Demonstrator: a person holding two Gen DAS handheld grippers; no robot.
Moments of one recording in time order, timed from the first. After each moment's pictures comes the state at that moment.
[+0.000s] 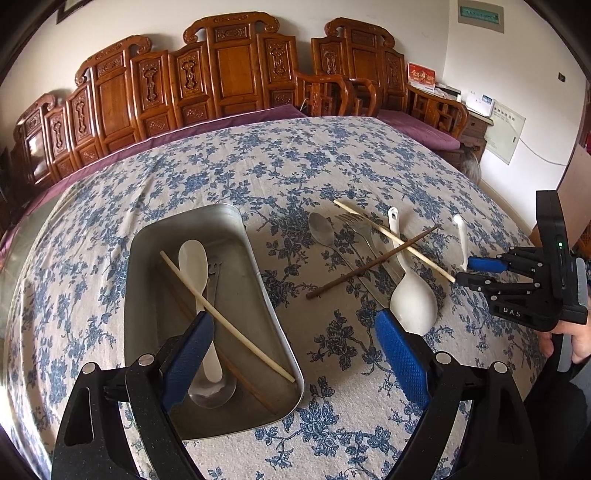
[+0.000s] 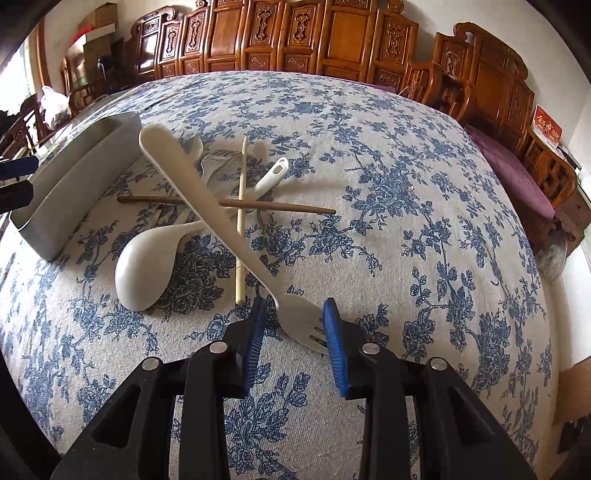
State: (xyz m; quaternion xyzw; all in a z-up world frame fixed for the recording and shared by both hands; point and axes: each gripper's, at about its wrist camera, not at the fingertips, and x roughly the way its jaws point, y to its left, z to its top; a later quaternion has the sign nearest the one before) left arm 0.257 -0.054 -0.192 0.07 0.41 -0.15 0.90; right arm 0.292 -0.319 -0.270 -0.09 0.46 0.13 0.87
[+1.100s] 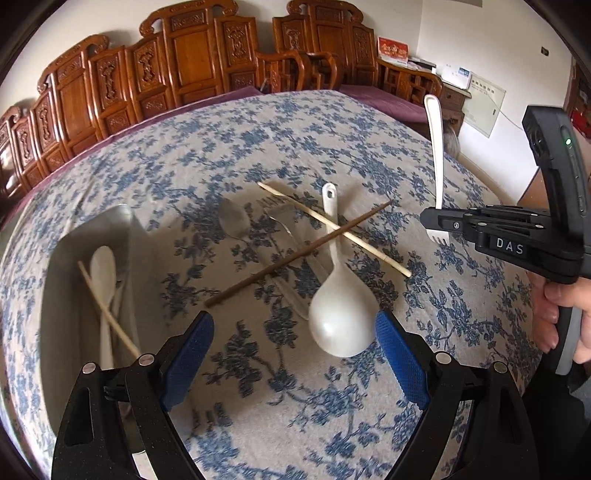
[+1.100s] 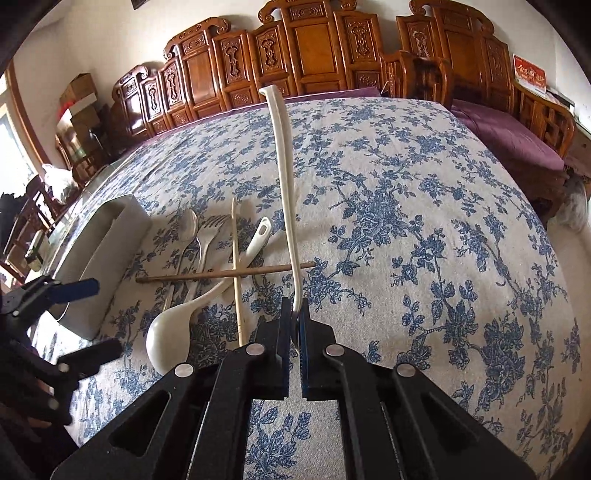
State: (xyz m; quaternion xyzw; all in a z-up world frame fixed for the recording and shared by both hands) left arm 0.268 -0.137 -0.223 0.10 0.44 -0.19 0.87; right arm 0.314 -0.350 -0.245 0.05 0.44 0.14 0.89
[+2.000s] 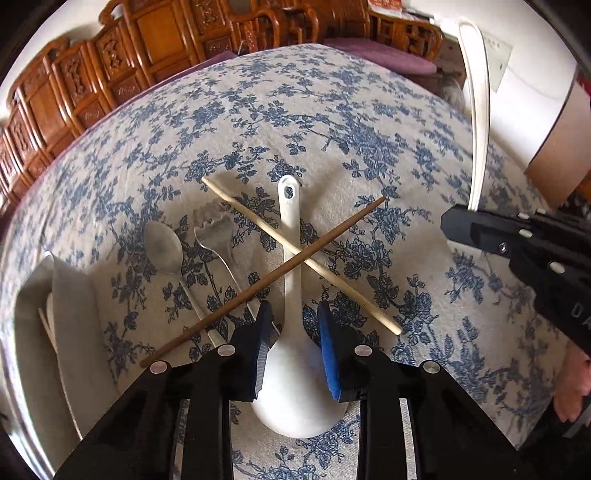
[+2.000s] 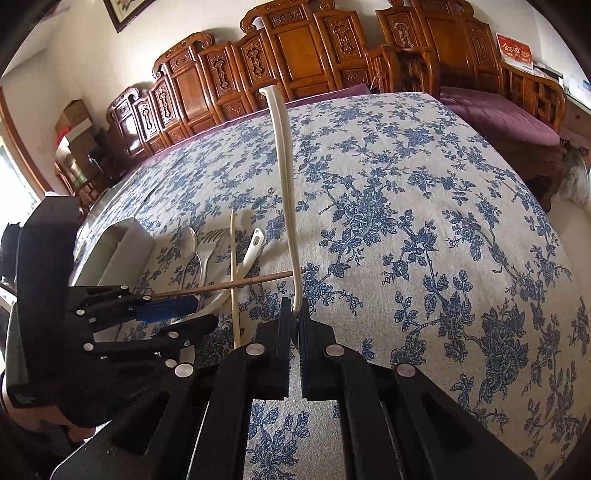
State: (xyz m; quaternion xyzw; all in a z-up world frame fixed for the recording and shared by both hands) left arm 0.320 -0.212 -0.250 0.17 0.51 -0.18 0.83; right arm 0.314 -0.368 -0.241 0.10 0.43 0.14 0.89
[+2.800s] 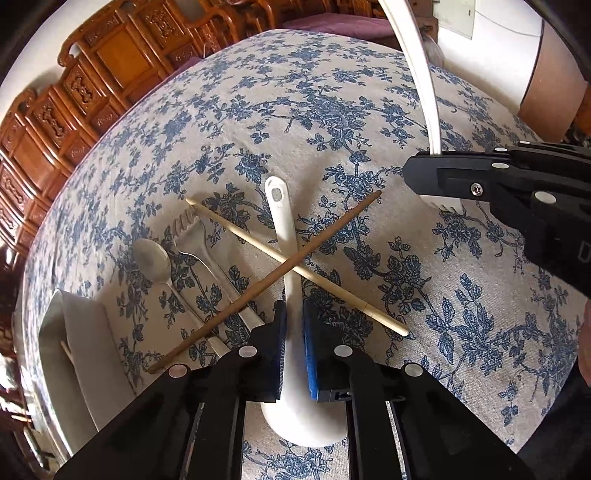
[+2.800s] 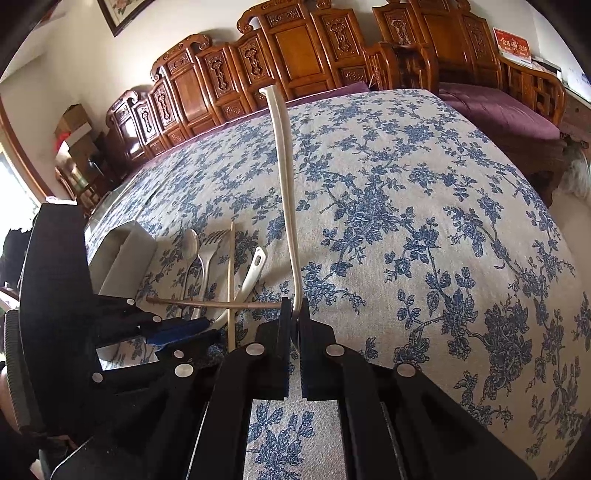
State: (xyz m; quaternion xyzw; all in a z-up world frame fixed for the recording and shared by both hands) left arm 0.306 -0.226 -0.253 0.26 0.51 -0.20 0.80; right arm 0.315 -0.370 -0.241 0.11 0.44 0.14 0.88
